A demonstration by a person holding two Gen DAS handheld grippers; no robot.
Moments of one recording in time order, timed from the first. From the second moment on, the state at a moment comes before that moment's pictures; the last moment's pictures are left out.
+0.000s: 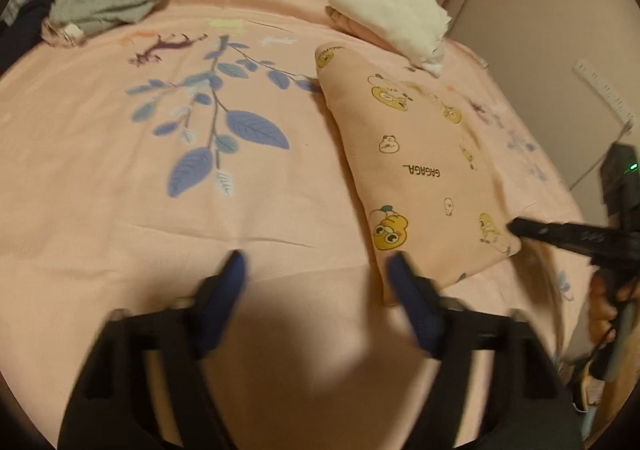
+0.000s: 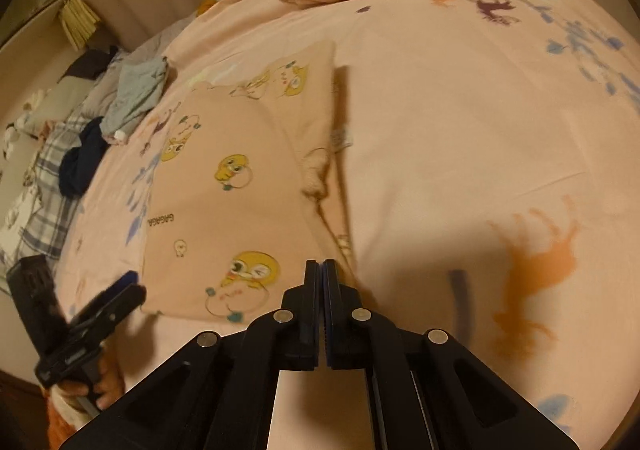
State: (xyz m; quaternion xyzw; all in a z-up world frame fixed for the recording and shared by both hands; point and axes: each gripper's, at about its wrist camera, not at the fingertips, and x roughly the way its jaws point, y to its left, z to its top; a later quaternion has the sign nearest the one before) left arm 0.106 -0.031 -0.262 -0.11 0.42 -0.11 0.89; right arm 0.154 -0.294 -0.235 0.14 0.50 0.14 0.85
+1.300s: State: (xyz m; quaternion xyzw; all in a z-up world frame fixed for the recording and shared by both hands) left arm 0.124 -0.051 -0.235 -0.14 0.42 -0.12 0.89; right arm 0.163 -0.324 -0.217 0.23 0.45 0.18 0.84
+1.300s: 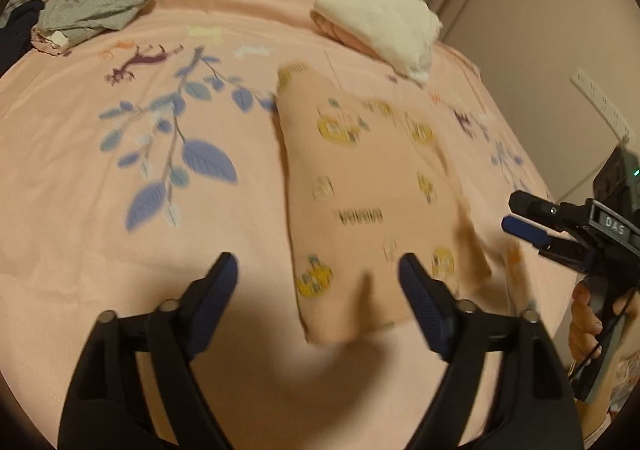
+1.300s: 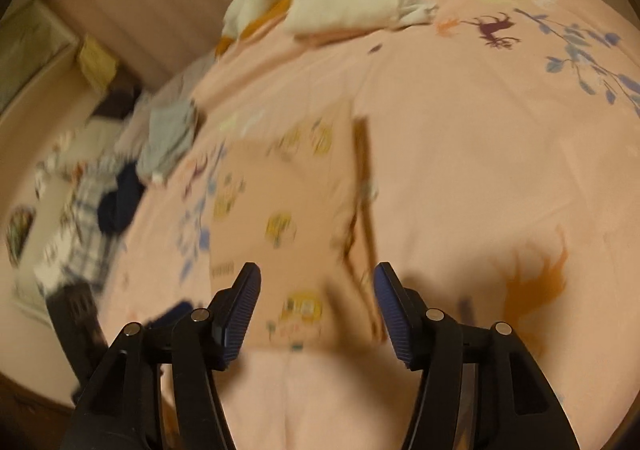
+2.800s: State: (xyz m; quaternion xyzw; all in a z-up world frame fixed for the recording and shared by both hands) left arm 0.138 0.038 -0.149 -0.20 0.35 -0.12 0.91; right arm 0.201 -0.199 -0.136 0.20 0.39 0.34 0.83
